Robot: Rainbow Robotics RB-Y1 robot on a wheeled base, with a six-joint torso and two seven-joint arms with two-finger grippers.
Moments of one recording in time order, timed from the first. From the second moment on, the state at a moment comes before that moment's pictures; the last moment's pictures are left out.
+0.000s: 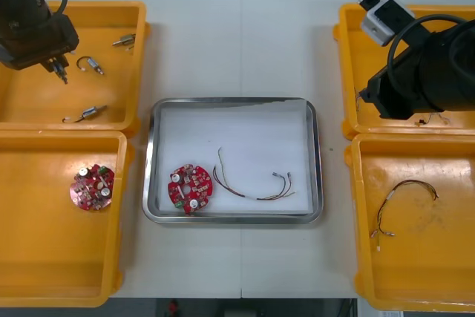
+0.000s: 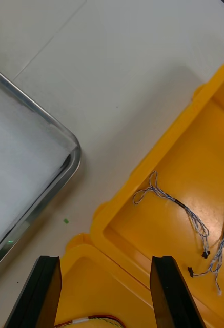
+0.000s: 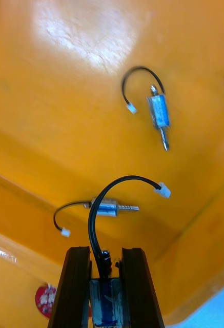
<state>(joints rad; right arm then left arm) -0.54 -0.55 -0.03 -2.33 -0.62 1.92 1.69 -0.96 0.80 -0.21 -1.35 0.71 1.81 -0.74</state>
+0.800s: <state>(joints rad) -0.70 -0.56 -0.19 -1.78 -0.50 1.92 1.69 -0.94 0.75 -0.58 -1.79 0.84 1.73 -0.68</state>
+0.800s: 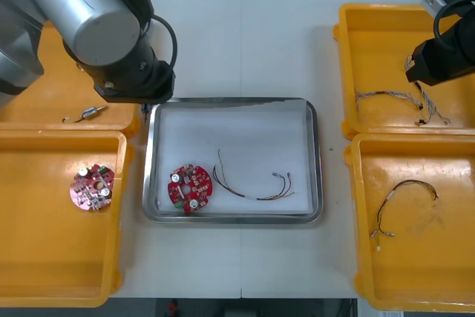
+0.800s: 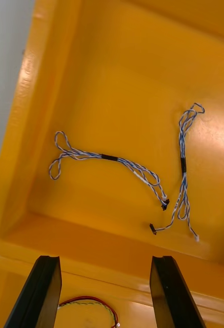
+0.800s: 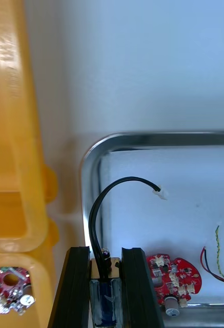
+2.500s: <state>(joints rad) -0.93 -0.56 -0.30 -0.81 -0.37 1.31 2.07 -0.94 0.68 -0.67 -1.70 0.81 1.68 -0.66</state>
